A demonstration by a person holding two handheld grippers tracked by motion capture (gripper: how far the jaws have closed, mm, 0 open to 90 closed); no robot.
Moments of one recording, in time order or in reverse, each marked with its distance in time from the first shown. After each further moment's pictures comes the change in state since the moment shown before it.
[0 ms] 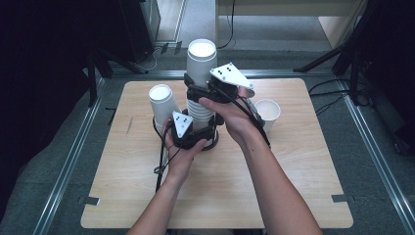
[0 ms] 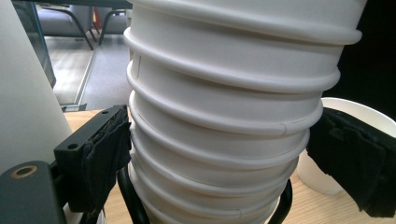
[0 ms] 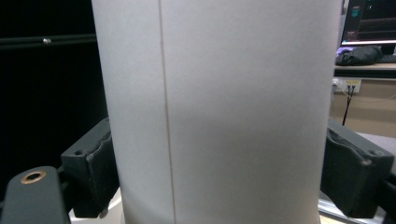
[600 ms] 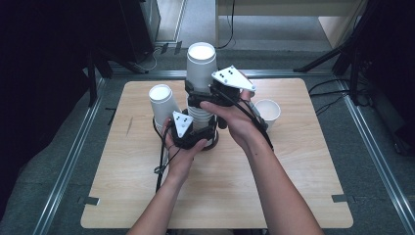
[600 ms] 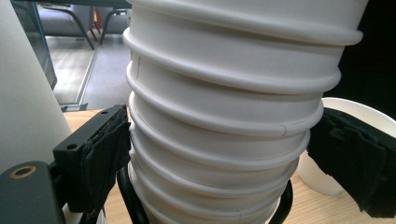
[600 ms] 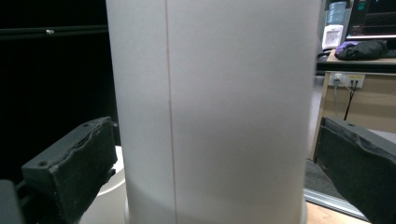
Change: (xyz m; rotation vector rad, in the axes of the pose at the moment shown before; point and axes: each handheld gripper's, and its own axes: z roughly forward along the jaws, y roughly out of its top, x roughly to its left) left arm -0.001 0.000 0.000 0.001 0.005 -0.001; right arm -0.001 -0.004 -0.007 0.037 0.015 -0.003
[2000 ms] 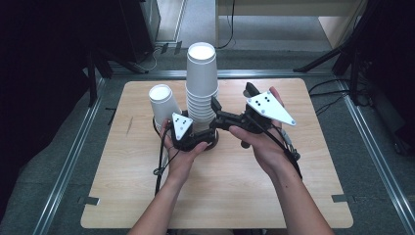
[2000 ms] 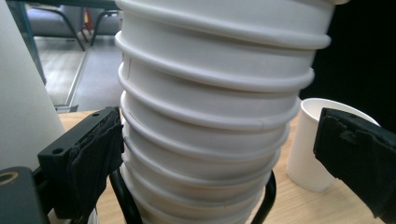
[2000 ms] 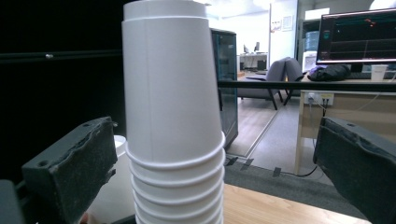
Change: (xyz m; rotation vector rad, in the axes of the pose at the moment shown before) left arm -0.002 0.000 -0.005 -0.010 -0.029 -0.008; right arm -0.016 -0.011 -0.084 -0.115 -0.045 -0.007
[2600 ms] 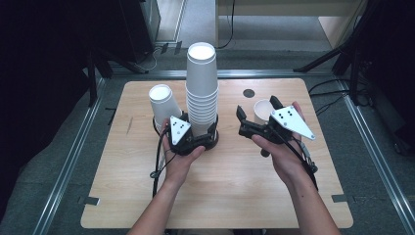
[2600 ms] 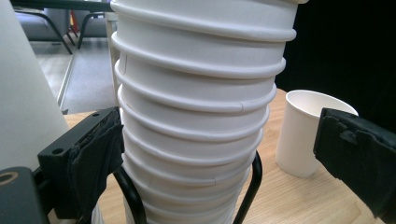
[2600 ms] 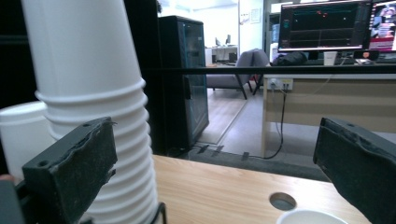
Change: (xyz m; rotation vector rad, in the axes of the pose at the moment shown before) left arm 0.003 -0.001 -0.014 -0.002 -0.059 0.027; right arm -0.046 -0.035 -0.028 0.025 -0.124 0.005
